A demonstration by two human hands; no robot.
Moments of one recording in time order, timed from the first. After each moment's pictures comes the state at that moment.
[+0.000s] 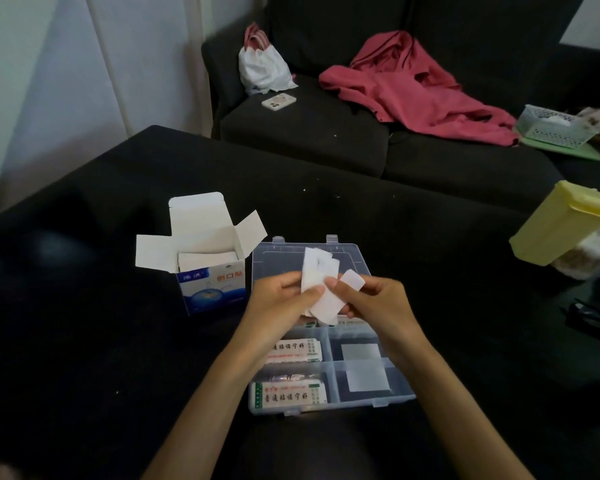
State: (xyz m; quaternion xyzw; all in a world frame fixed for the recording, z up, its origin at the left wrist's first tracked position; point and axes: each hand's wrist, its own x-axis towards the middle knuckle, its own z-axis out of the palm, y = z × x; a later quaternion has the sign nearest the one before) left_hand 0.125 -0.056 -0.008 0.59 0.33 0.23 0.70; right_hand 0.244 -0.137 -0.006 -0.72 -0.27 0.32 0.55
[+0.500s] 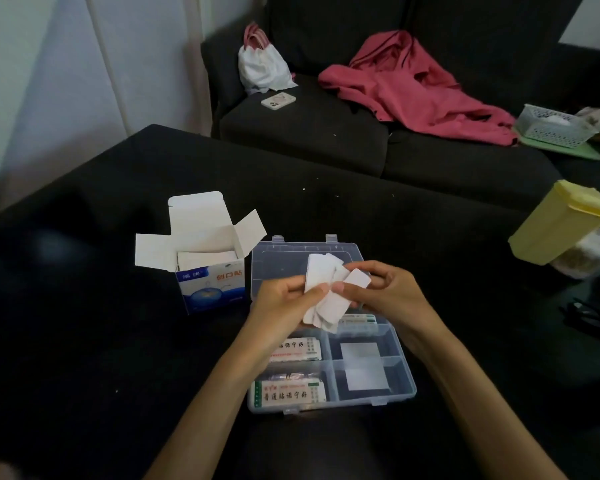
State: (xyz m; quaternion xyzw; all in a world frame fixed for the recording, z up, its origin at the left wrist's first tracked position) left_hand 0.126 -0.058 -0.012 0.59 0.31 0.21 0.72; right_hand 0.266 -0.143 0.007 -0.71 -0.31 0.35 0.52
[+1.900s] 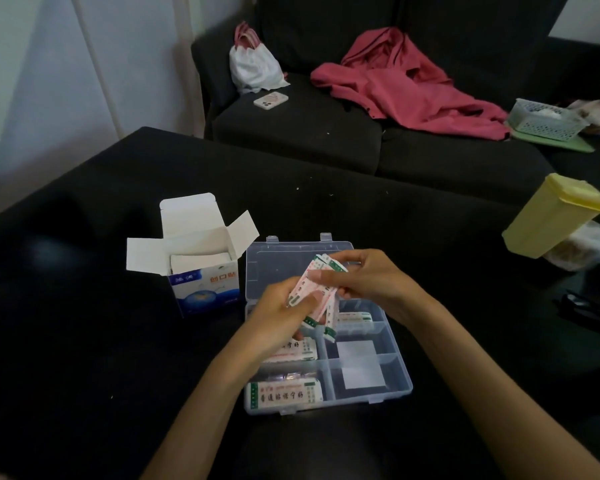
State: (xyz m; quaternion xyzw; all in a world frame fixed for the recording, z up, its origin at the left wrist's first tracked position) left_hand 0.123 -0.060 -0.005 0.68 0.32 0.14 0.64; right_hand 0.269 -0.118 0.026 -0.75 -0.31 0.42 0.41
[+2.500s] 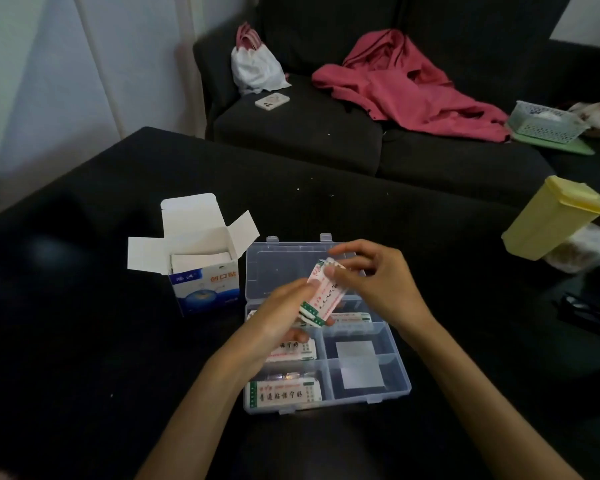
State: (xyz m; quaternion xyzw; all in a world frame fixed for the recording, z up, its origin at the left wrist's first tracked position) left_hand 0.129 -0.061 -0.002 0.60 0.33 0.09 0.73; right_hand 0.264 -0.137 0.017 -0.71 -0.44 0.24 0.49
